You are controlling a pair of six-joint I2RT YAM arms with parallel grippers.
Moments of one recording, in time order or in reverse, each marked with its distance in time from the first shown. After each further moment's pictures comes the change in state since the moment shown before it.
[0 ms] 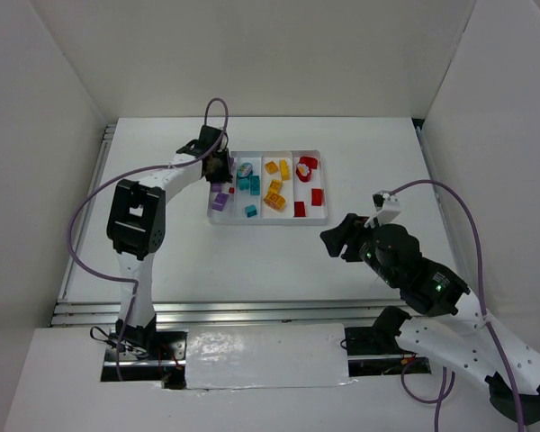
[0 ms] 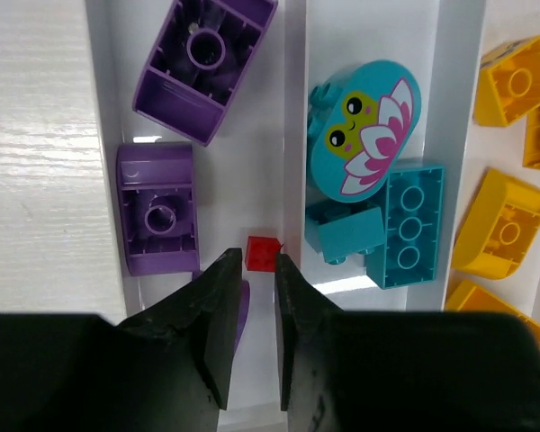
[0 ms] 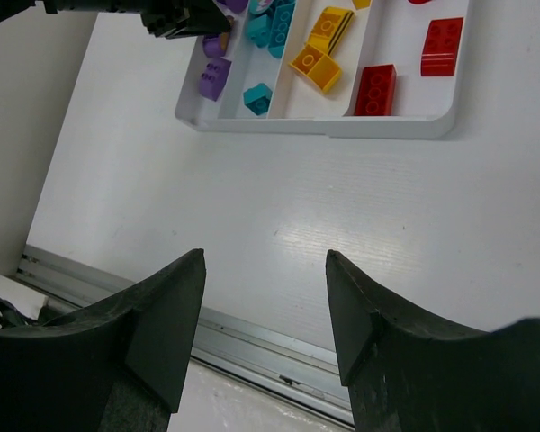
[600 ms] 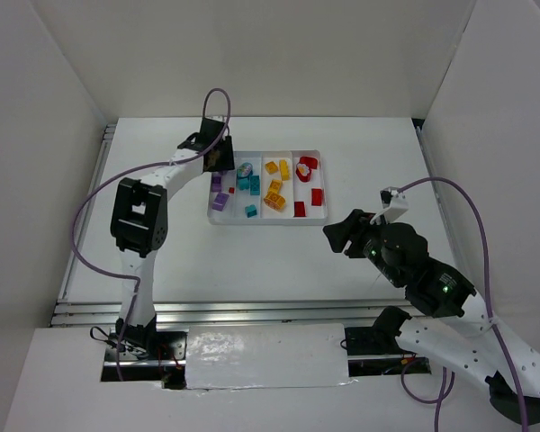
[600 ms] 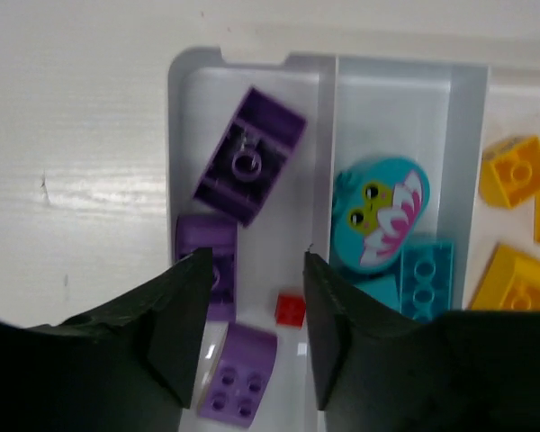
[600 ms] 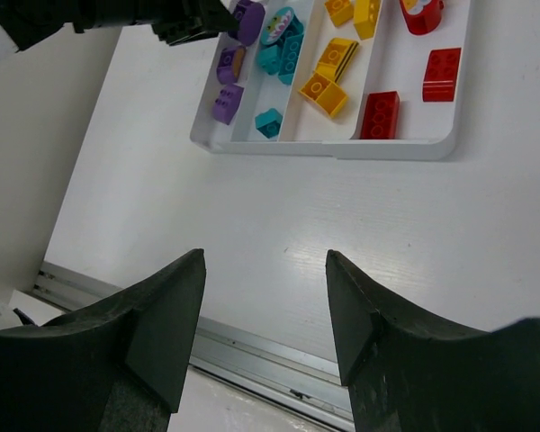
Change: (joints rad) left arm 0.000 0.068 0.115 0.040 -0.145 0.052; right arm 0.000 -0.007 0.041 0.003 0.026 -0.001
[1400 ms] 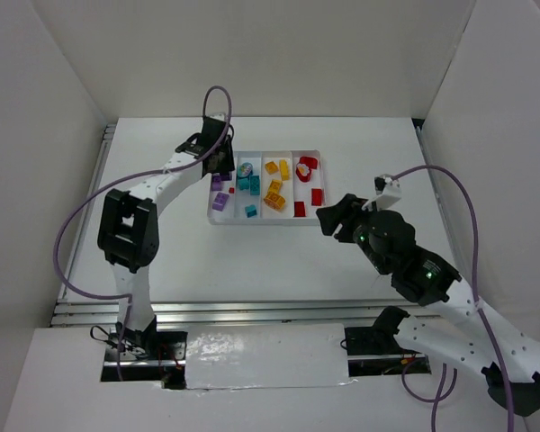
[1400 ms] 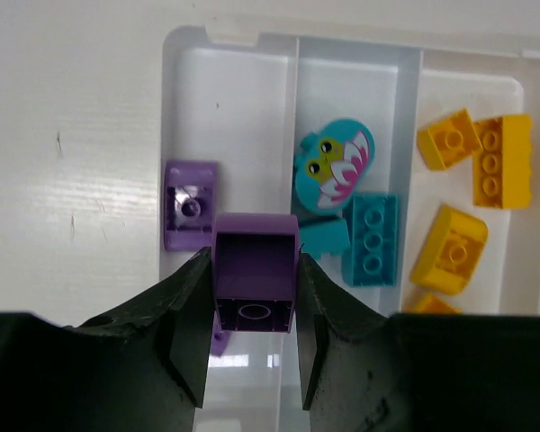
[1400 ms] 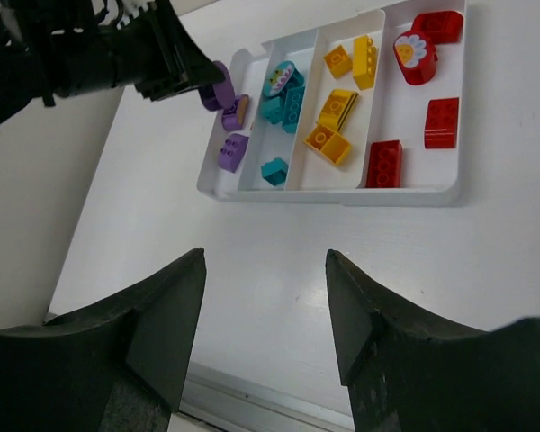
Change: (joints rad) left arm -0.070 -0.225 -0.149 -0.055 -0.064 -0.078; right arm 0.002 0.135 0.038 0.168 0.085 -0.001
